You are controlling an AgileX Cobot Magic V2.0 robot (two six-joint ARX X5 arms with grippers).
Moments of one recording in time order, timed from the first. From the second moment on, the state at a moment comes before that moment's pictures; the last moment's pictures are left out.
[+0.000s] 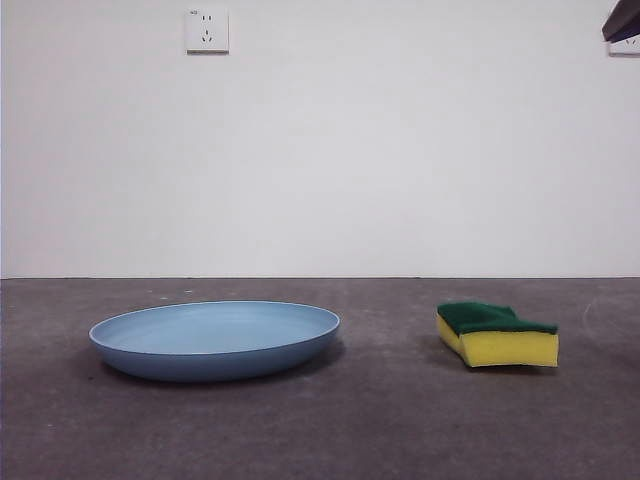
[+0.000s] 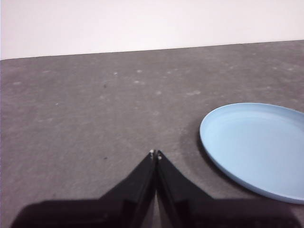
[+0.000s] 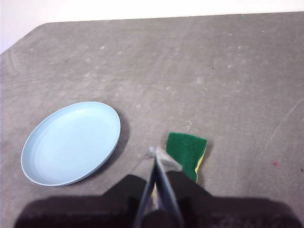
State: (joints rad) left arm -0.05 0.00 0.03 -0.19 0.09 0.02; right arm 0.64 0.57 0.66 -0.49 0.21 0.24
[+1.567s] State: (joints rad) left arm -0.01 0.00 0.03 -0.21 0.08 0.02; right arm 0.29 0.30 0.40 -0.32 0.09 0.05
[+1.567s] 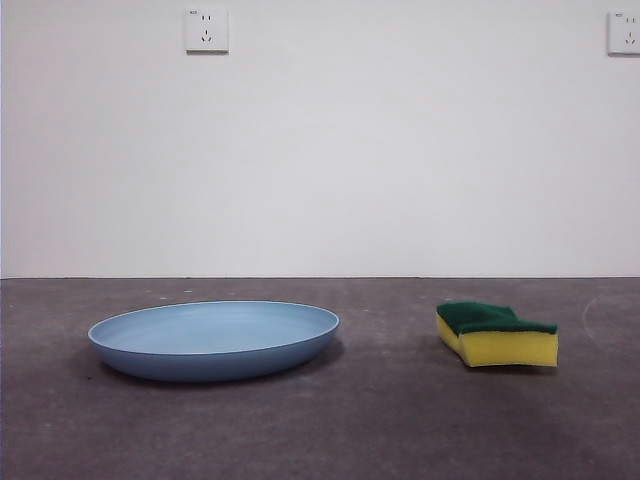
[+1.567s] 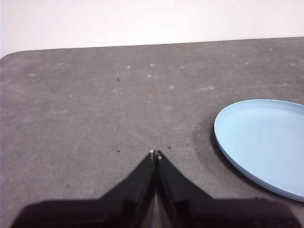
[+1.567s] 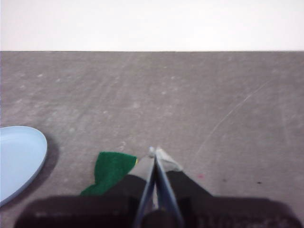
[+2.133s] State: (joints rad) left arm -0.01 0.00 0.03 -0.21 0.08 0.02; right arm 0.19 0.01 0.07 -0.12 -0.12 -0.01
